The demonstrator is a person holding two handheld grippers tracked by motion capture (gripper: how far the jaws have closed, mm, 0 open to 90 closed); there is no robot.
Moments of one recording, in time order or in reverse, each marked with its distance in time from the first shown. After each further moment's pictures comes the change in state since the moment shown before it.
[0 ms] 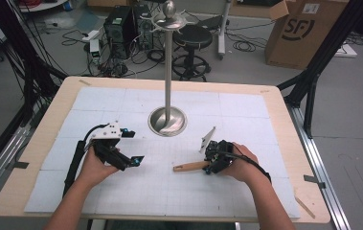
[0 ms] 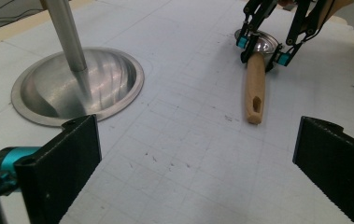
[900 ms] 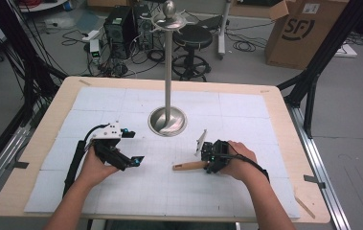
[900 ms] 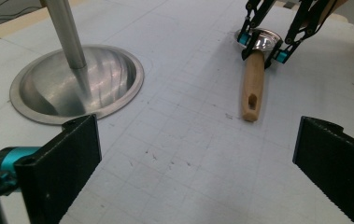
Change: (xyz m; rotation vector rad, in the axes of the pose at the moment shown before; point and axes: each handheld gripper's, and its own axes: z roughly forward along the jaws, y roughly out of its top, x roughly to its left) left arm 0.001 -0.001 0.000 0.008 -0.002 0.002; right arm 0.007 0.015 -0.001 0.134 -0.066 -0.081
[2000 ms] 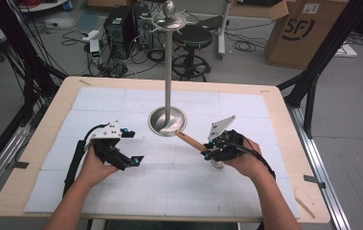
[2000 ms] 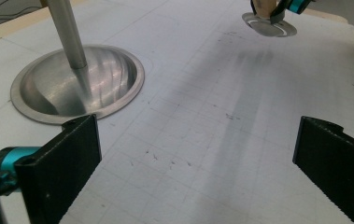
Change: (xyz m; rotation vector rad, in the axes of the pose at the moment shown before) left arm 0.000 0.000 0.000 -0.001 -0.001 -0.001; right arm -0.007 -0.021 -0.051 -0.421 -0.041 0.130
